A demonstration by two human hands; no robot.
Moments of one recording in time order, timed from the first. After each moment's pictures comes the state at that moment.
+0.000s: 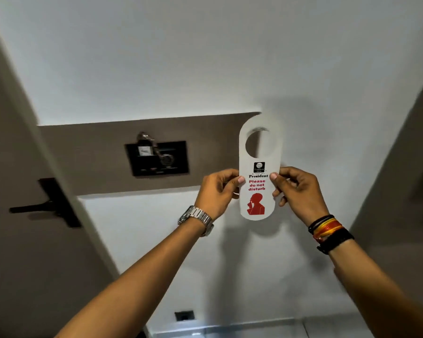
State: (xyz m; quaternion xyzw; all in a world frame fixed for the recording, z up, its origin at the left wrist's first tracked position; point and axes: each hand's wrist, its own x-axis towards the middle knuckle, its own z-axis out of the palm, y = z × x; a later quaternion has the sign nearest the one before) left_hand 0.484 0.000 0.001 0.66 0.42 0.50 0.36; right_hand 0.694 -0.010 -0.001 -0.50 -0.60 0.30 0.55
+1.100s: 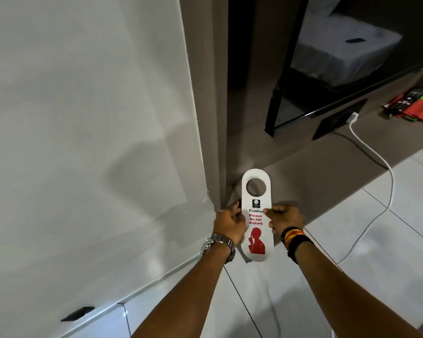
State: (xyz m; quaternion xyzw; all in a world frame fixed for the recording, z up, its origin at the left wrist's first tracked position) left_hand 0.982 0.030 -0.310 0.65 0.55 0.16 0.50; right_hand 1.141 -0.015 -0.332 -0.82 -0.16 0.37 0.41
